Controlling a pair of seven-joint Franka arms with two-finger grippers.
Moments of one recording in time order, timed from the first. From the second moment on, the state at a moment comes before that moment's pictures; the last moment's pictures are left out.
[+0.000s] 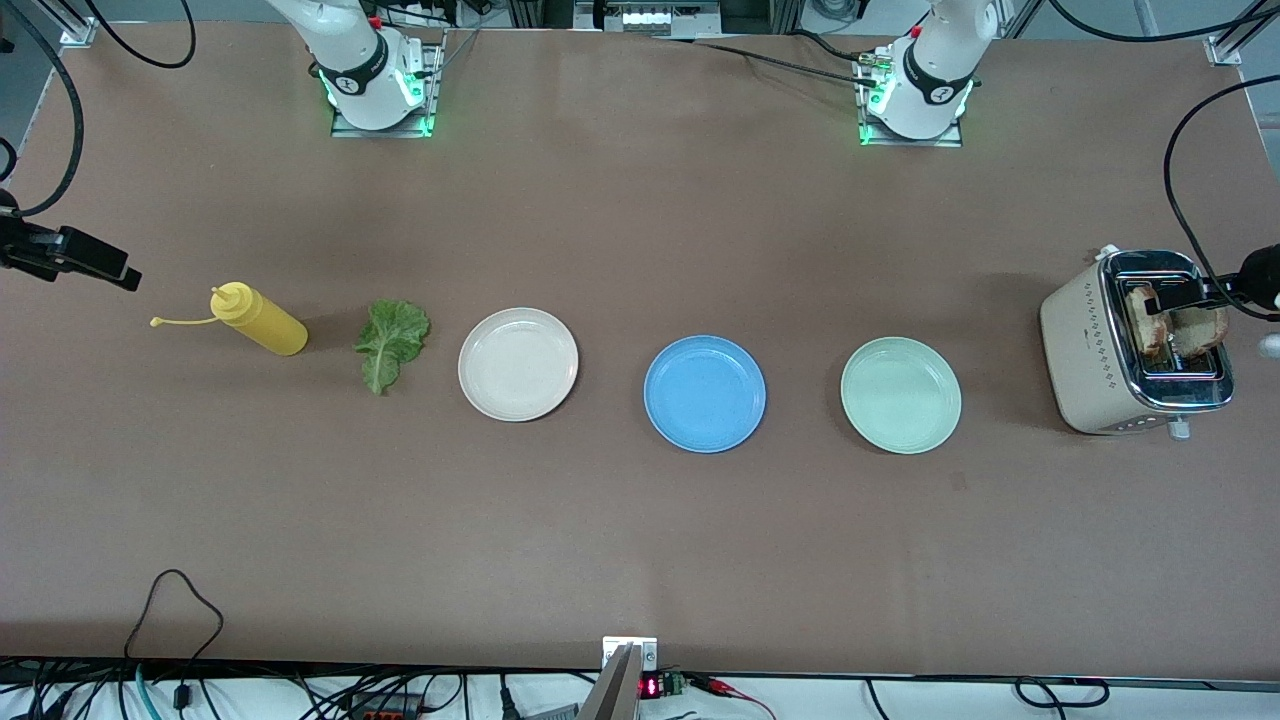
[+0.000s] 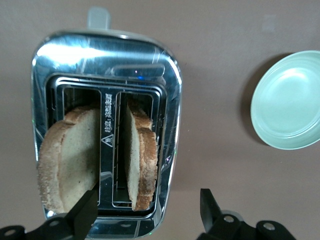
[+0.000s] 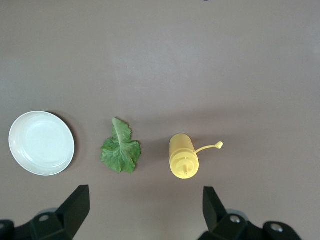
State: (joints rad) left arm 0.34 0.20 0.05 -1.83 -0.04 1.83 0.26; right arm -0.08 0.11 0.00 -1.51 0.03 1.59 0.03
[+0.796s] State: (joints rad) left arm 0.34 0.27 0.05 -1.84 -0.04 1.81 0.26; right arm -0.08 0.11 0.00 -1.51 0.03 1.59 0.03
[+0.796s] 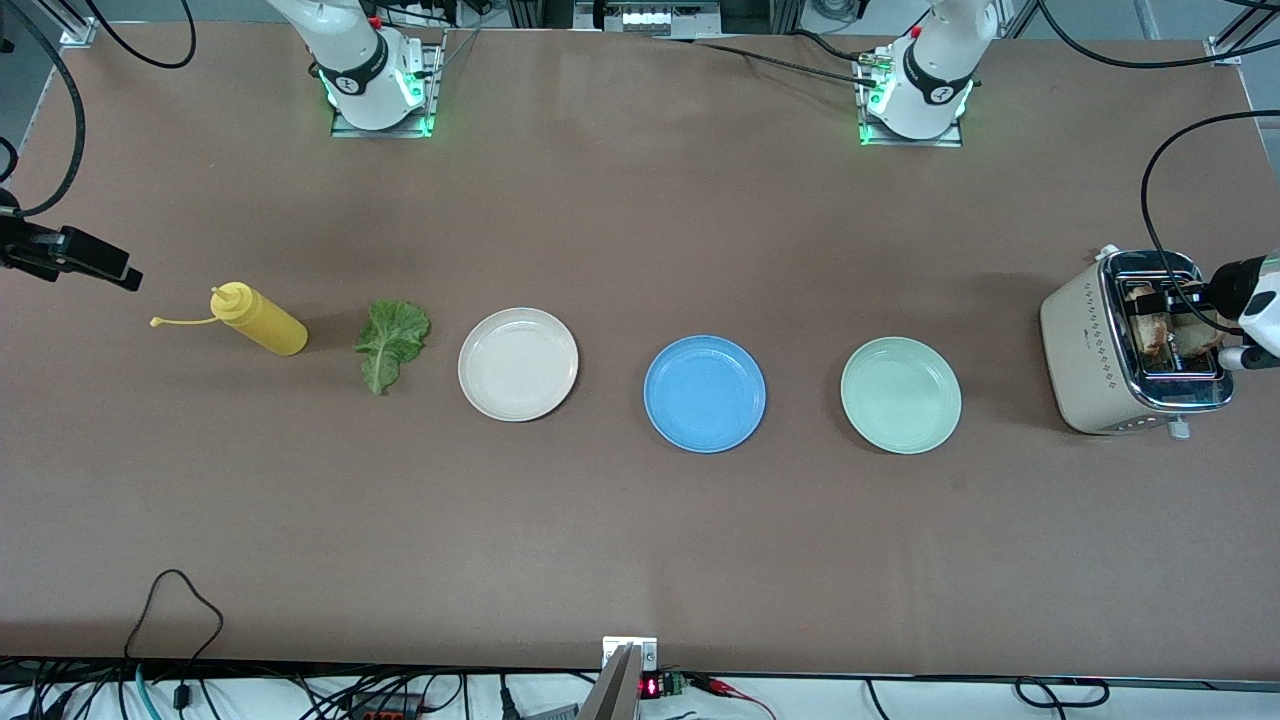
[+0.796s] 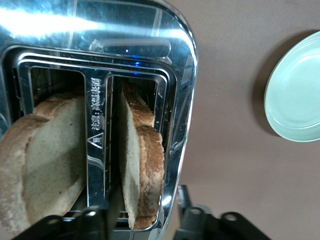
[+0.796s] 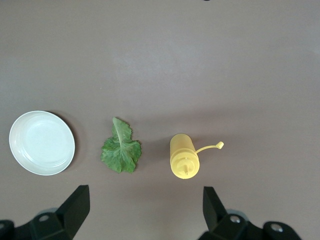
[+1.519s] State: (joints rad) left arm 0.35 0.27 0.05 -1.64 -0.04 1.62 0.24; right arm -0.08 0.11 0.00 -1.51 0.03 1.59 0.03
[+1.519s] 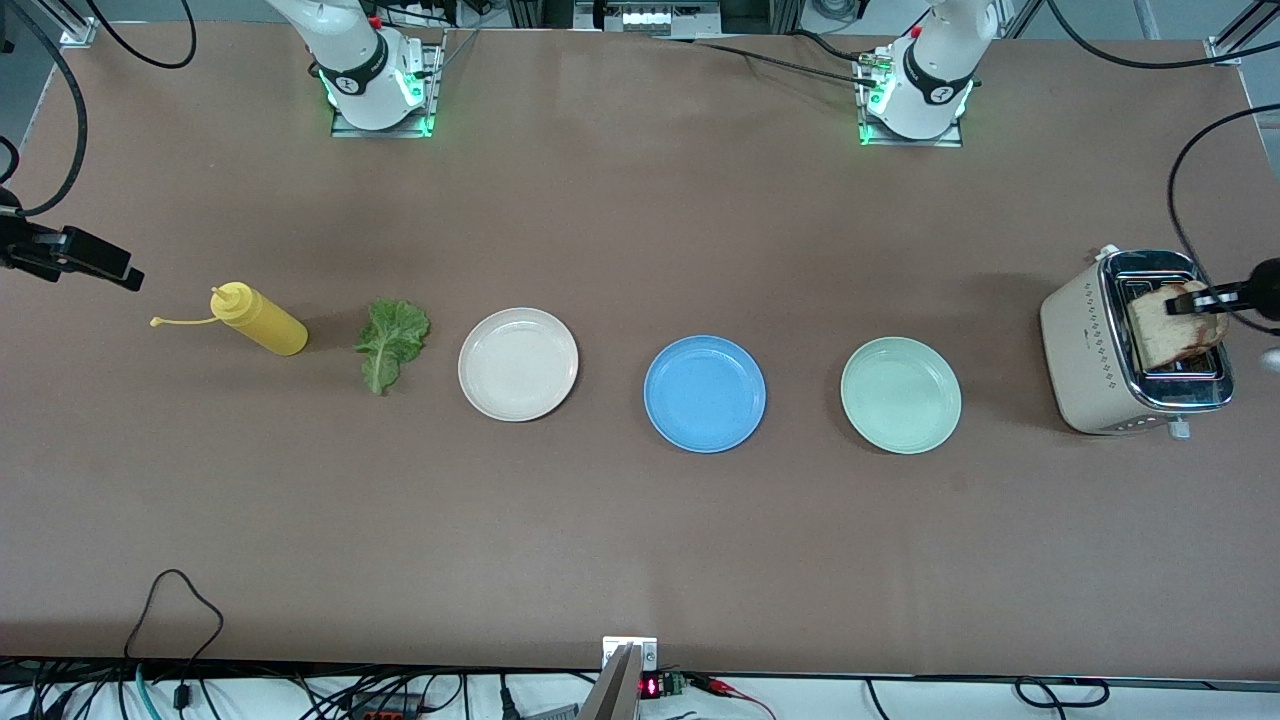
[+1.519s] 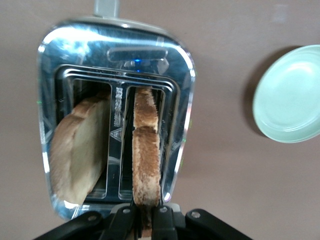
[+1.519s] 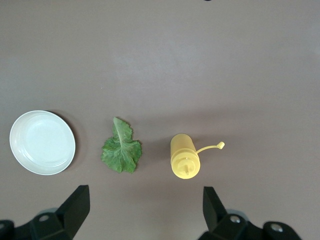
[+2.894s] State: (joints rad) left arm -0.02 0.57 -0.46 -1.47 -0.23 1.88 -0.30; right arm -0.09 0.11 0.00 -1.51 0.03 1.60 0.03
